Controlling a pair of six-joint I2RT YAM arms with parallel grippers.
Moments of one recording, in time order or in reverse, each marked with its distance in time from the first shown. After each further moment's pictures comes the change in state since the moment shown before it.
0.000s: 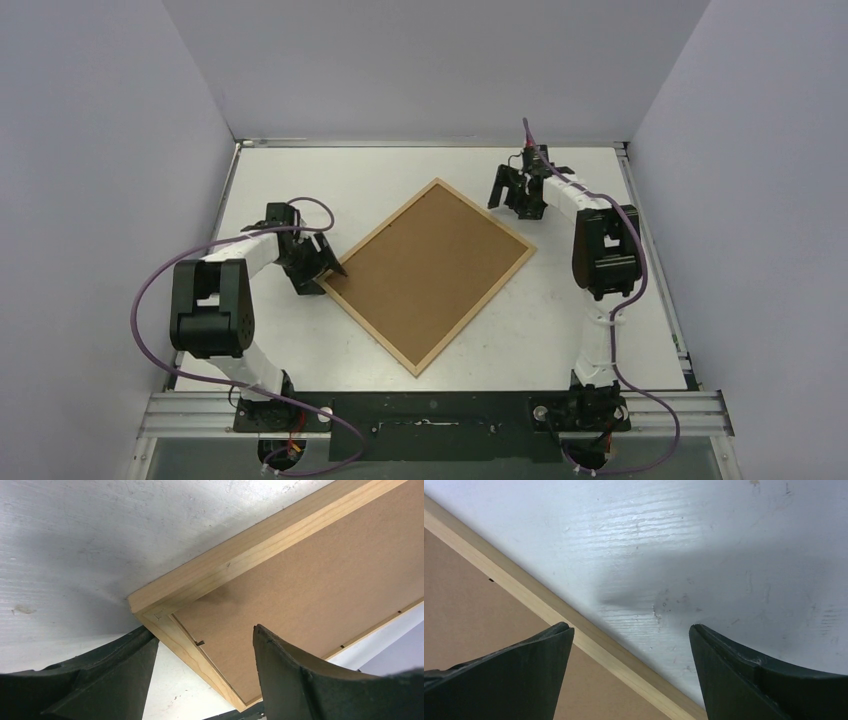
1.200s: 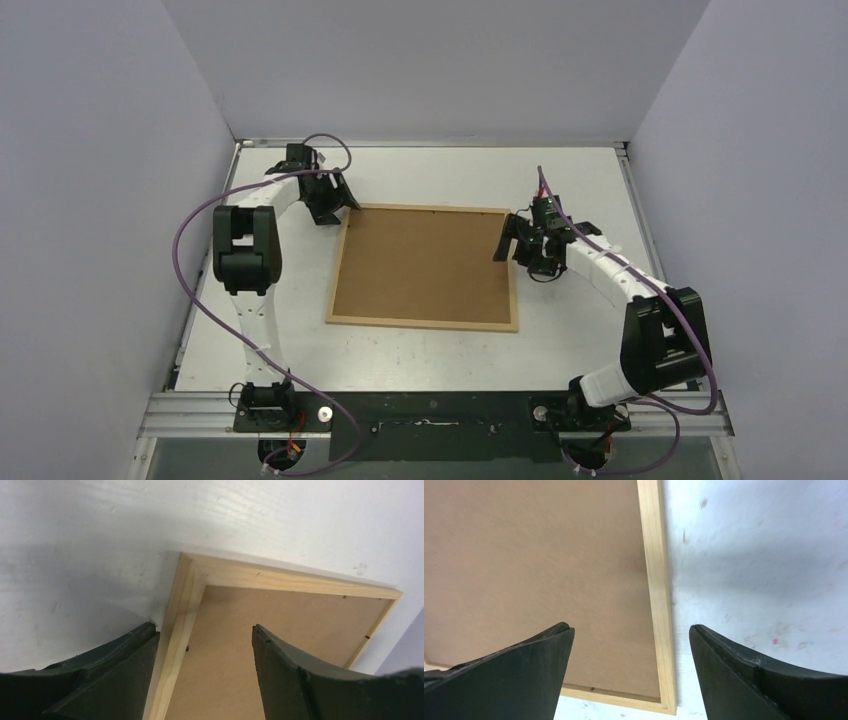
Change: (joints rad) left arm -0.035 0.539 0.731 0.060 0.060 0.038; right arm 0.112 -0.658 -0.708 -0.040 0.002 0.128
